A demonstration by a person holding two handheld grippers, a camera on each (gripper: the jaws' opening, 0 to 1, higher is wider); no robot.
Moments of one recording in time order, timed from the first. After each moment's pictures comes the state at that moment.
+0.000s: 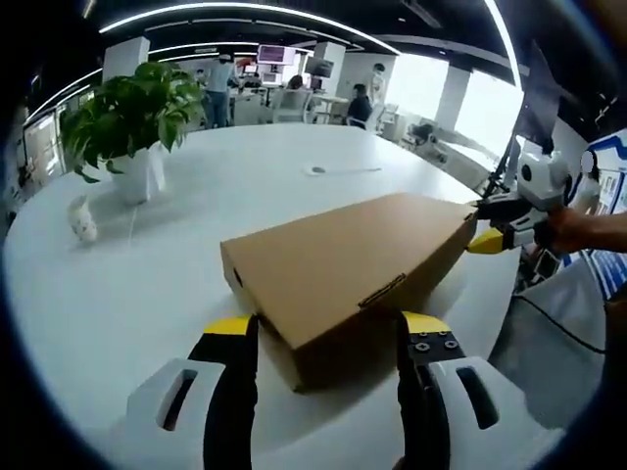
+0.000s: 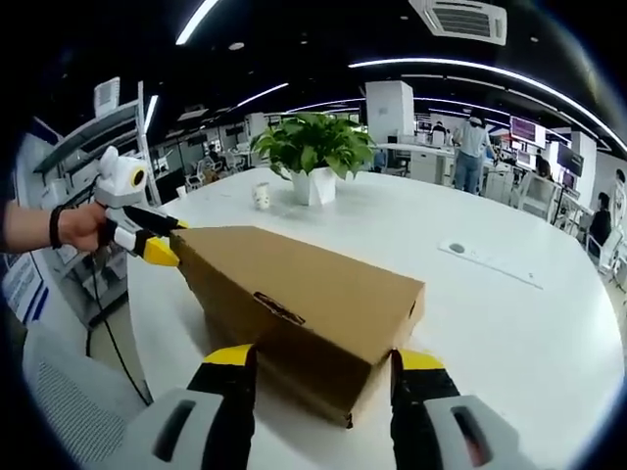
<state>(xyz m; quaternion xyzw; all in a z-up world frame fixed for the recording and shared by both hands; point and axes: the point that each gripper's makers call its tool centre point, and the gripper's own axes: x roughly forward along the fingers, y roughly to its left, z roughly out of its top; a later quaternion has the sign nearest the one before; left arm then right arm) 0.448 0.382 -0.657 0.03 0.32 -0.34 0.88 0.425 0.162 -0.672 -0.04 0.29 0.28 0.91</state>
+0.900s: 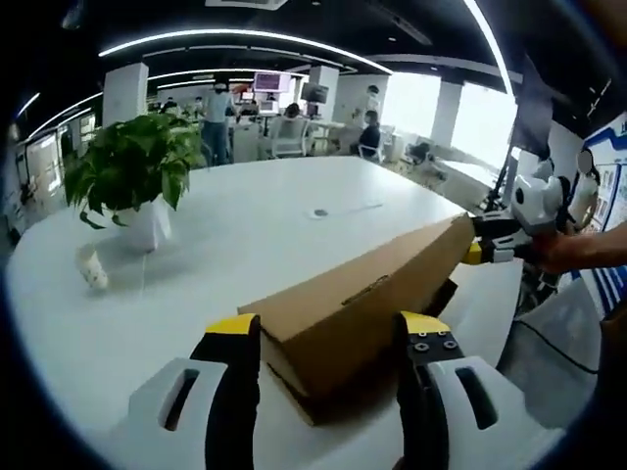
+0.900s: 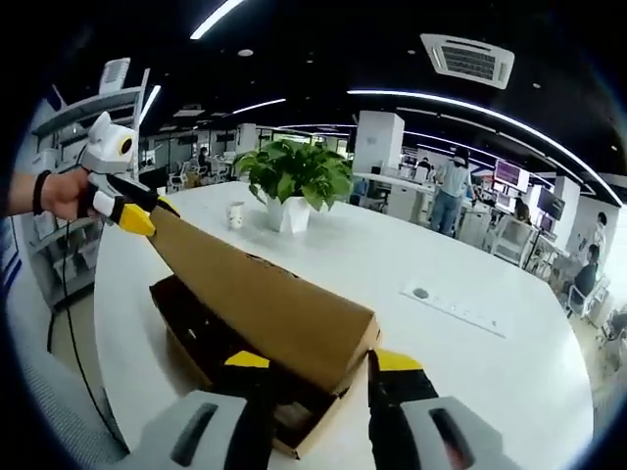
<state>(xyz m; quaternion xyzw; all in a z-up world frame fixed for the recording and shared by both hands) 0.482 0.374 -0.598 0.03 0.26 -0.35 0.90 0.471 0.140 -0.637 -0.10 0.22 0.22 0.94</state>
